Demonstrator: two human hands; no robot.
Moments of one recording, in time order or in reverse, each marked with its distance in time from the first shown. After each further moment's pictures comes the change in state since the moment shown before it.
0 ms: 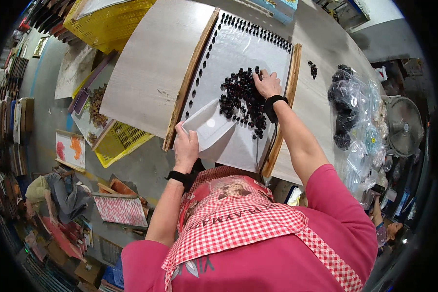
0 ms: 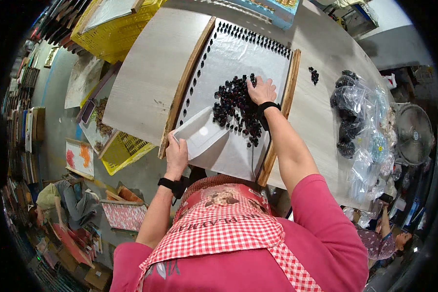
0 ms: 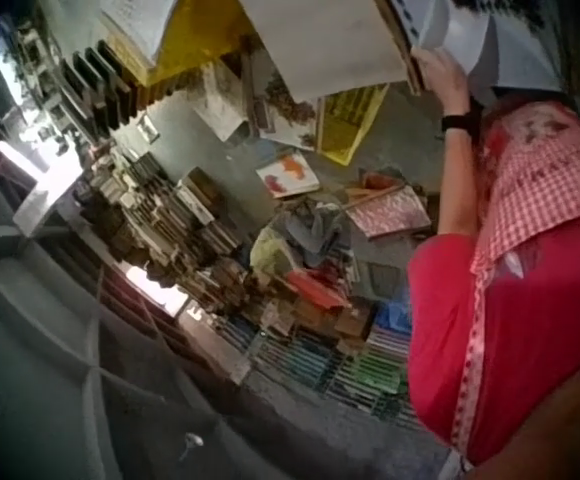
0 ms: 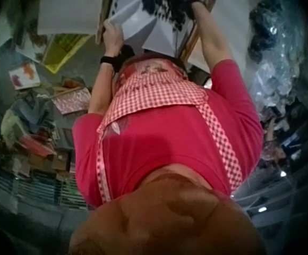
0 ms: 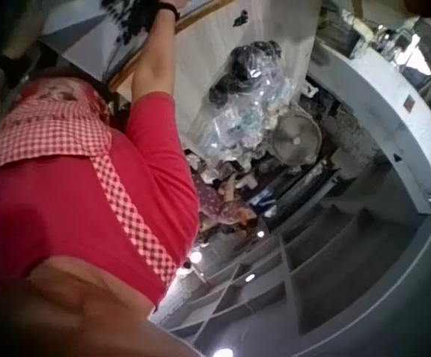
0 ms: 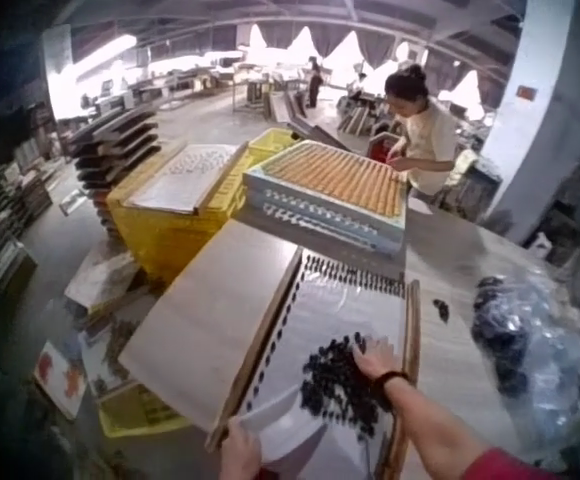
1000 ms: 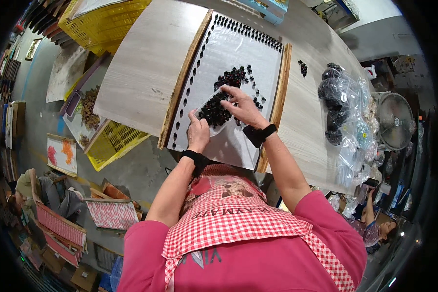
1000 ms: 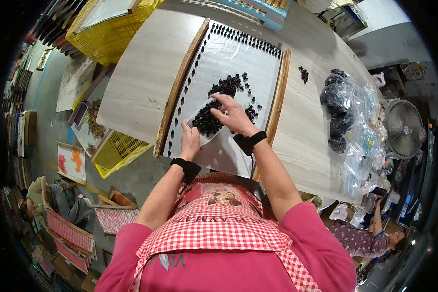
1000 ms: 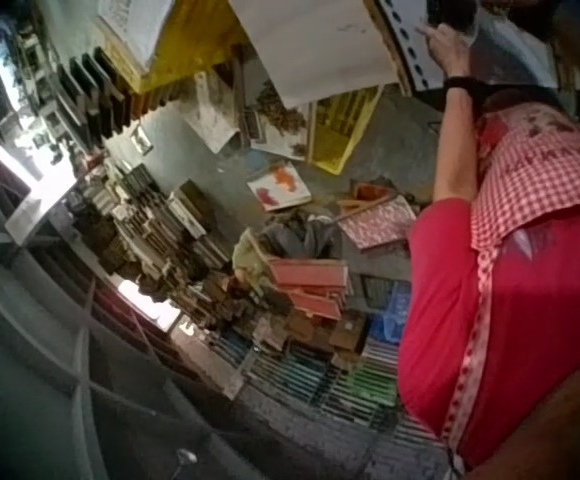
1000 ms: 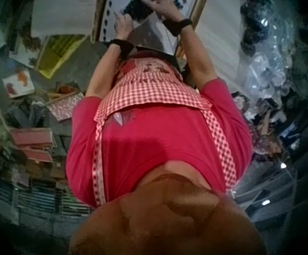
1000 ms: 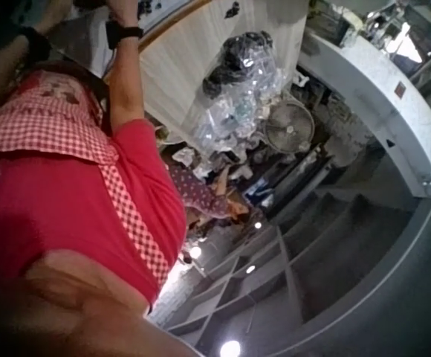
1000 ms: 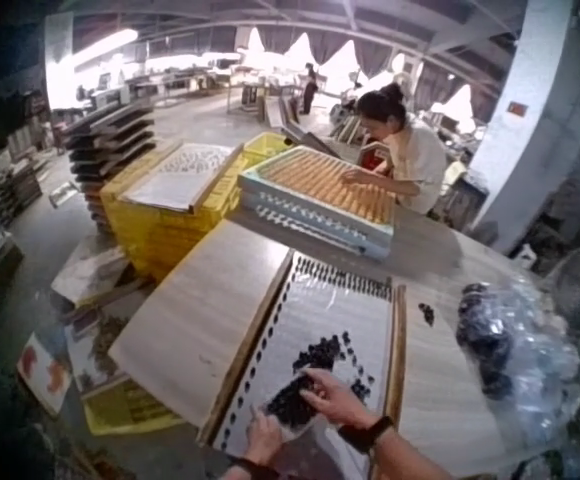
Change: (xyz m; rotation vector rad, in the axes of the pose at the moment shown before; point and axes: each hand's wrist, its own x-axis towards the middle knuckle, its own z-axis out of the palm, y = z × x) left_hand 0.029 -0.010 0.071 -0.094 -0.138 -0.054; right_hand -0.115 -0.034 -0.005 0.702 -0.165 -0.693
